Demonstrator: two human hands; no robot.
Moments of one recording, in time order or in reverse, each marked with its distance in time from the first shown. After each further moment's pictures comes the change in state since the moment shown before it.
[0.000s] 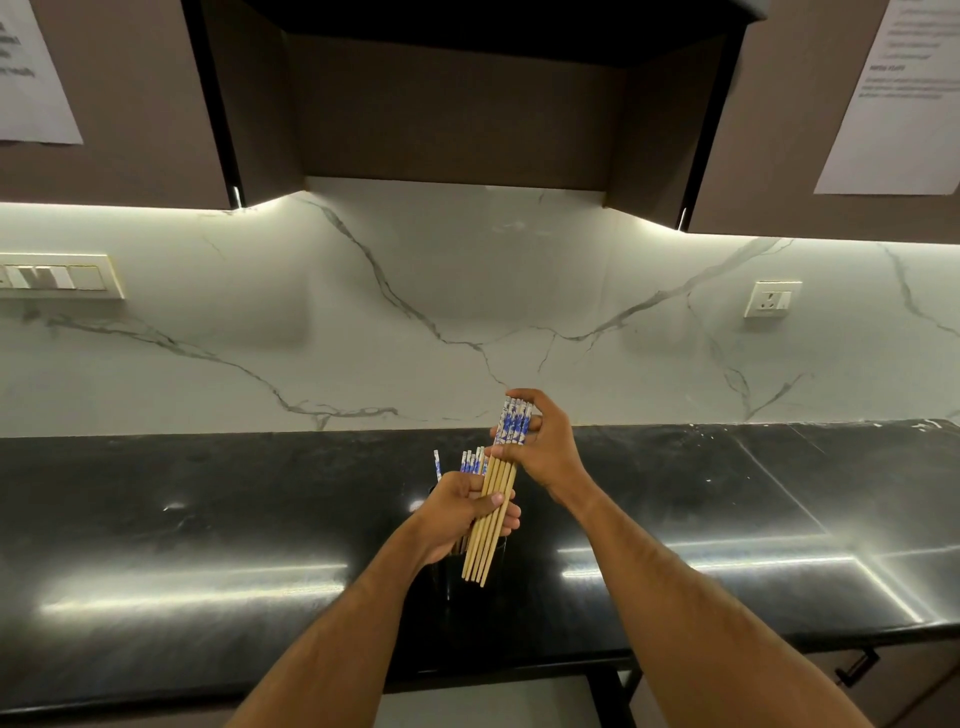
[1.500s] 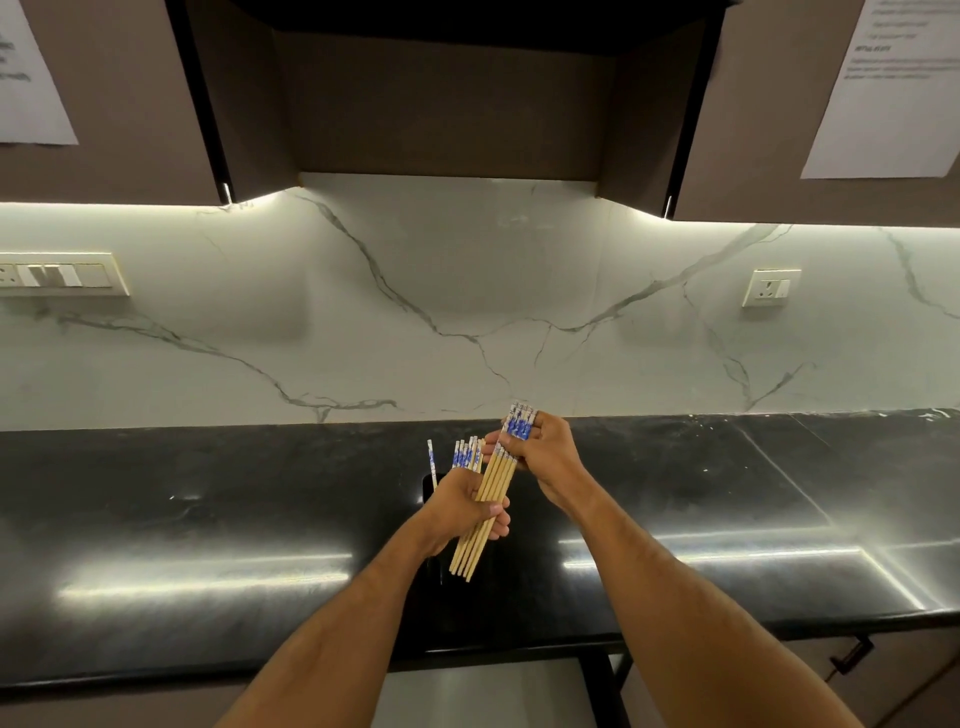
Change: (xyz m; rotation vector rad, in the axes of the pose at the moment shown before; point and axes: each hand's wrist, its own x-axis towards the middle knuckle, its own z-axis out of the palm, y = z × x) left_hand -0.005 0.002 0.029 0.369 0.120 -0.060; right_hand -0.020 0.006 -0.017 0.210 -0.050 0.264
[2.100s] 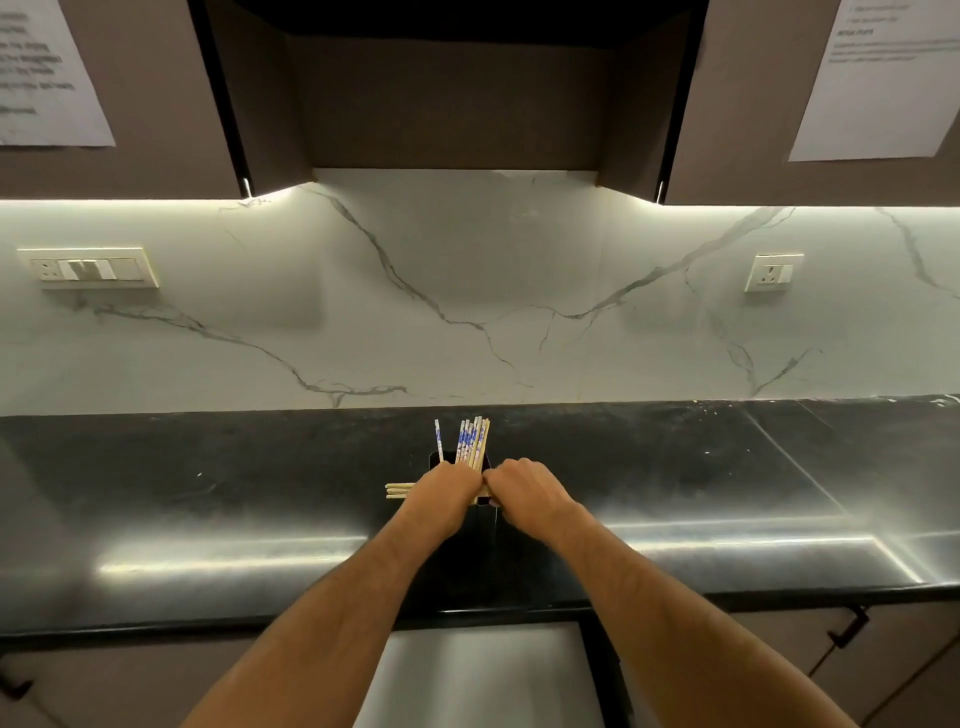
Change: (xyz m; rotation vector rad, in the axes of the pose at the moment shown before) left_hand -0.036 0.006 0.013 1.294 0.096 0.040; right_hand -0.061 0.022 0.019 -1.465 -0.401 -0.350
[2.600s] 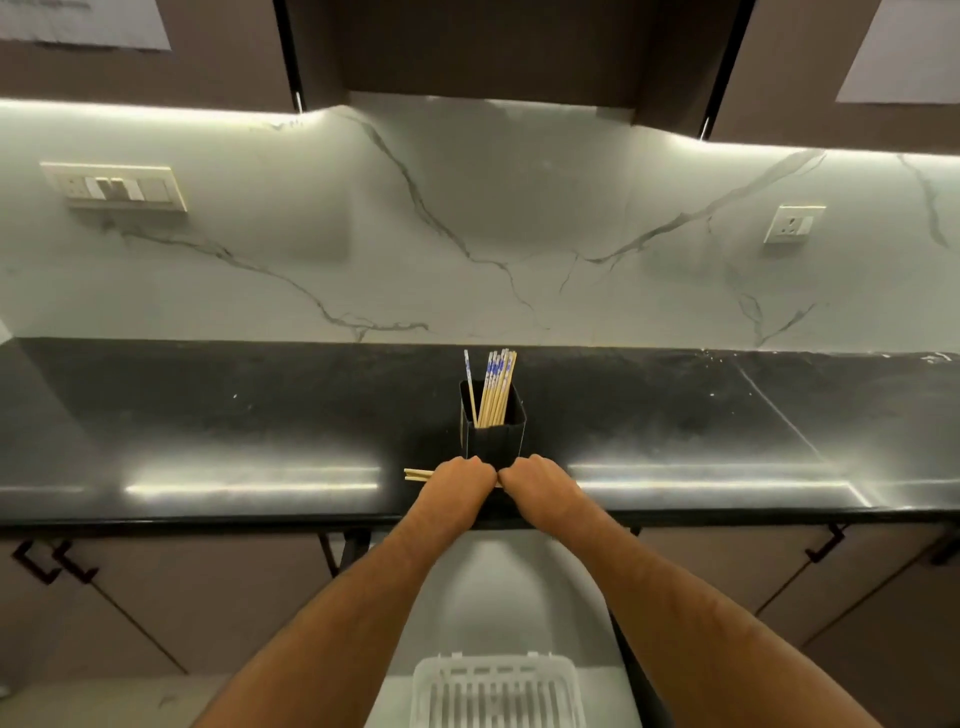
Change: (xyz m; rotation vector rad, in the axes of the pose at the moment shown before) left_hand -0.092 -0.015 0.064 0.042 -0.086 0.071; right_hand -0.058 -0.083 0.049 -0.135 -0.132 -0.041
